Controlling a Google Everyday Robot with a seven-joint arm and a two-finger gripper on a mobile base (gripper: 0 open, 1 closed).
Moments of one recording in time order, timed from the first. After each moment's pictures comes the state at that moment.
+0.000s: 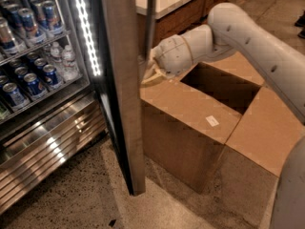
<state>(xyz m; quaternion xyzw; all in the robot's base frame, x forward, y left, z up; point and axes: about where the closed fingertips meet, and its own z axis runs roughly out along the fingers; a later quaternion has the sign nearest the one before) 0.544 0.040 0.904 -0.75 0.31 0.38 0.45</state>
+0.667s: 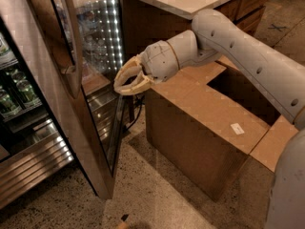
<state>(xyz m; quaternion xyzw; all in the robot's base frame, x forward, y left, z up) 0.529 0.074 0.895 -0.75 0.29 0.40 0.44</state>
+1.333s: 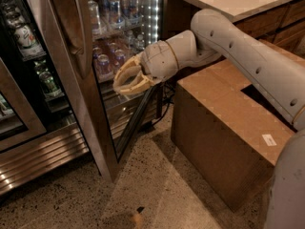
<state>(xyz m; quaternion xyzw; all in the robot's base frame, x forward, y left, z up) 0.529 0.074 0.895 -0.75 0.29 0.40 0.44</state>
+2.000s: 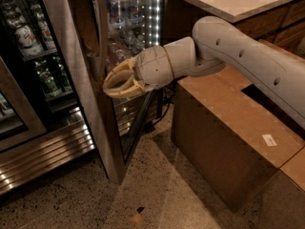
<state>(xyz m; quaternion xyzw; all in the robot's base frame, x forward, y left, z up) 0.507 0.096 0.908 -0.73 0.31 0.36 0.49</state>
